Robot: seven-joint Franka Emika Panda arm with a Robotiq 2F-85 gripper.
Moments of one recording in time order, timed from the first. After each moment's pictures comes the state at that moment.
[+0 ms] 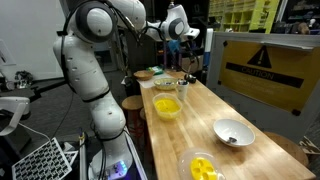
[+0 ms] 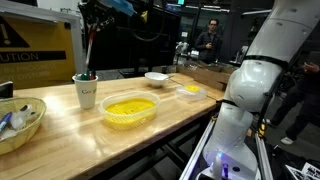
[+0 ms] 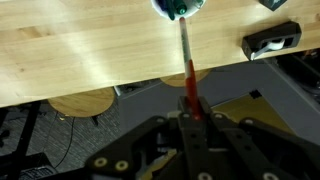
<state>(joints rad) 0.10 -0.19 0.17 -2.05 -0.09 2.36 0.73</state>
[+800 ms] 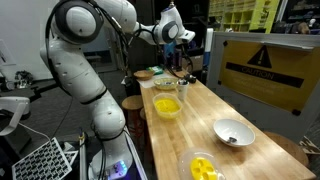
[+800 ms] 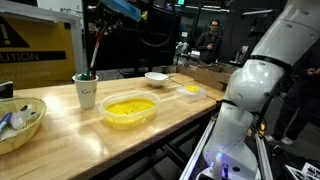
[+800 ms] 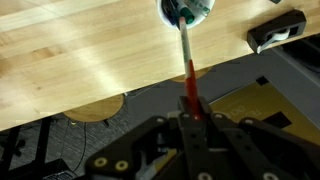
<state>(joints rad) 0.08 -0.31 0.17 -2.21 -0.07 2.44 0.82</state>
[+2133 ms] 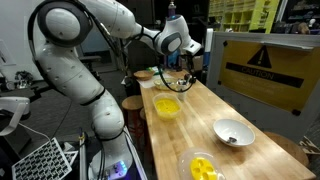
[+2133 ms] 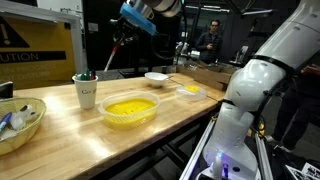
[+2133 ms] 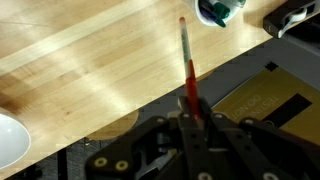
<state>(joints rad) 0.03 -0.41 0.09 -2.41 0.14 2.55 0.70</state>
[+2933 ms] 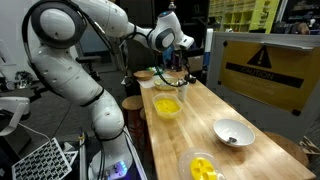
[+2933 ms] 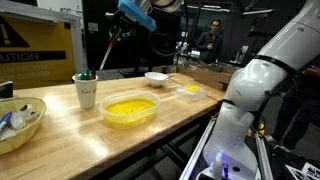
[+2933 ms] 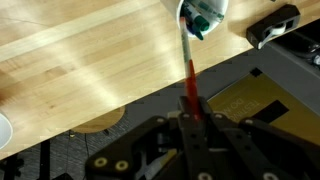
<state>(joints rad) 0.03 -0.46 0.16 -2.41 0.13 2.55 0.69</state>
